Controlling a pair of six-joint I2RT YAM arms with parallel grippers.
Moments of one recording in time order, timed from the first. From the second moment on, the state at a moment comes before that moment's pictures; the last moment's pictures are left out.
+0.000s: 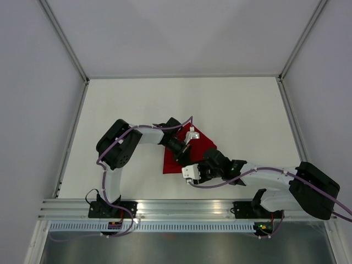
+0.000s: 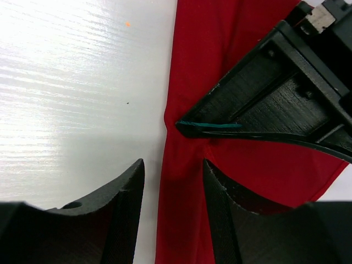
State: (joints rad) left arm -0.67 2.03 1.11 -0.33 1.01 0.15; right arm 0.95 1.26 0.45 0.02 -0.22 -0.85
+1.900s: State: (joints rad) left arm -0.43 1.55 0.63 0.43 0.60 -0.53; right arm 0.60 1.77 1.05 -0.62 -0.62 -1.01
